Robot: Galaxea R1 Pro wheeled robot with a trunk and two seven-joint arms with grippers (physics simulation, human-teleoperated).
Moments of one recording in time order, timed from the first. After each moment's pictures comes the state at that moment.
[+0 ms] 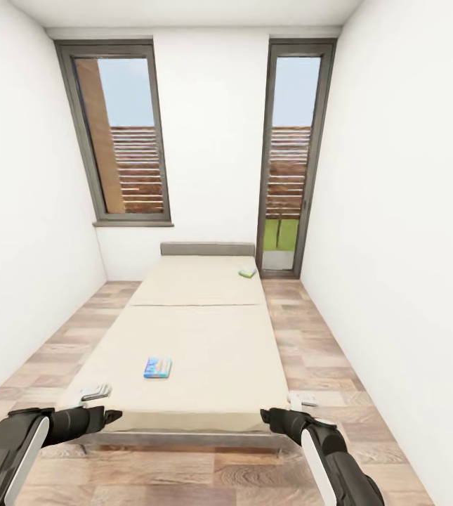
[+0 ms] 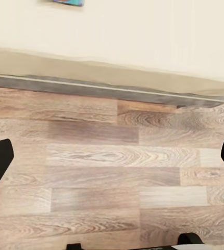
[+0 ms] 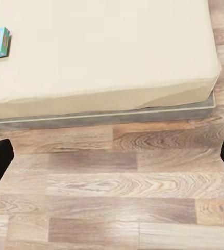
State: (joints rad) left arm -0.27 0.24 0.18 -1.30 0.12 0.96 -0.39; right arm -0.31 0.12 0.00 -1.07 -0.13 0.59 0.01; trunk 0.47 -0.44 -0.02
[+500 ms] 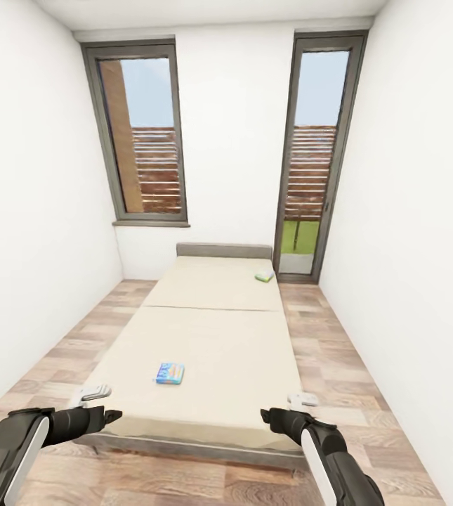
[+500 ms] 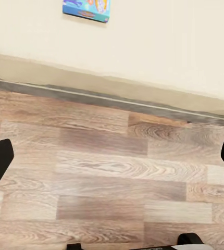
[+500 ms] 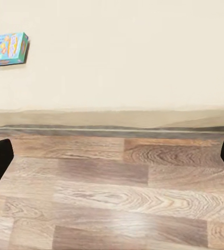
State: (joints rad) left arm -0.27 0.24 0.18 -1.30 0.12 0.96 -0.39; right arm -0.31 0.12 0.00 -1.07 -0.13 0.59 0.01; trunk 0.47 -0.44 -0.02
